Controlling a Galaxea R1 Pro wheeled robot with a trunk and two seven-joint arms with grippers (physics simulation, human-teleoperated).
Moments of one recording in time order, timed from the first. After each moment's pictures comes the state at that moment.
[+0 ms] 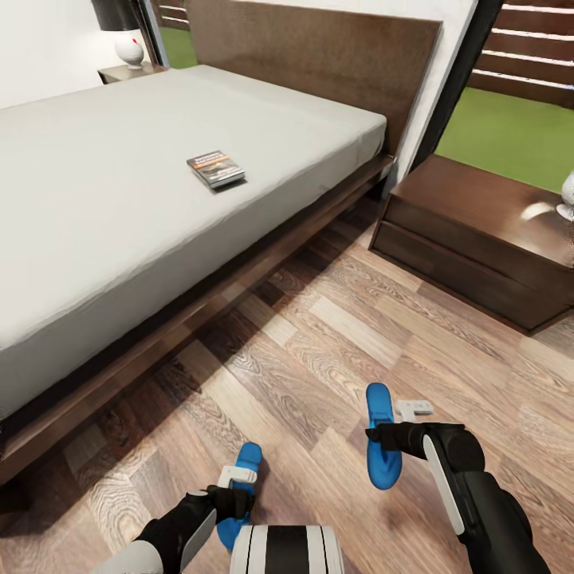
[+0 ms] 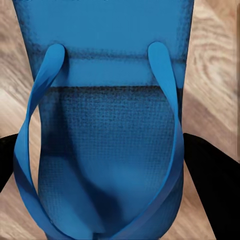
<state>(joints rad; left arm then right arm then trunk) -0.58 -0.07 -0.35 -0.33 0.24 0.21 -0.06 -0.37 -0.04 -0.05 -1.47 0.02 1.04 0.17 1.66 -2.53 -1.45</state>
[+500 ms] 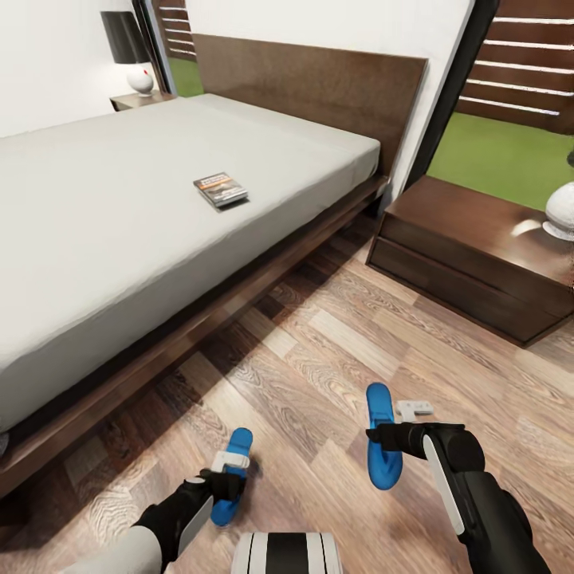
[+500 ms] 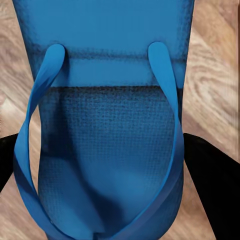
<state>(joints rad) -0.62 -0.05 -0.35 -0.33 0.22 0.18 0.02 -0.37 -0.04 -0.05 -1.47 0.02 1.04 0.17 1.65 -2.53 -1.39</state>
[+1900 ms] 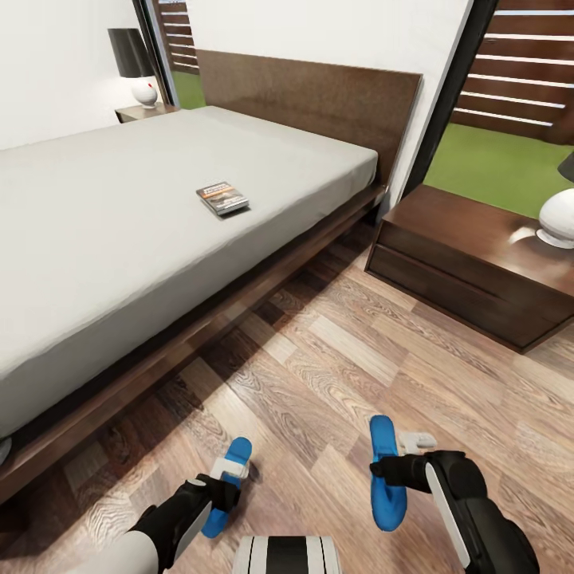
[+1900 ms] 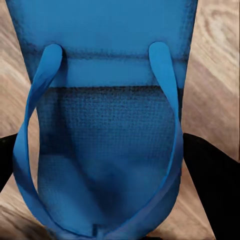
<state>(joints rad) -0.60 -0.04 -0.36 -0.37 0.10 0.28 0.02 -0.29 -0.04 -0.05 -1.39 0.02 1.04 0.18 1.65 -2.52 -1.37</state>
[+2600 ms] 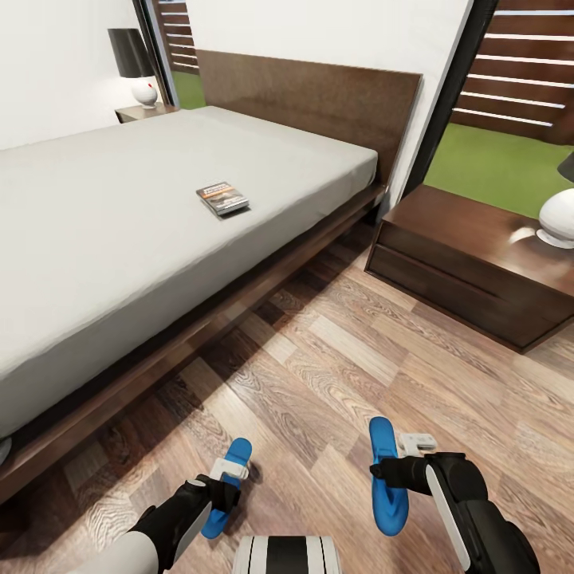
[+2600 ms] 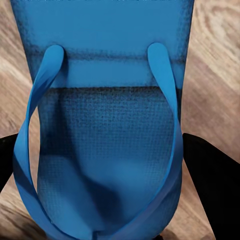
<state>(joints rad) -0.60 -0.04 -0.36 -0.37 0.10 0.29 0.02 -0.29 -0.04 -0.05 -1.39 0.02 1.04 0.18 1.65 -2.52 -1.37</state>
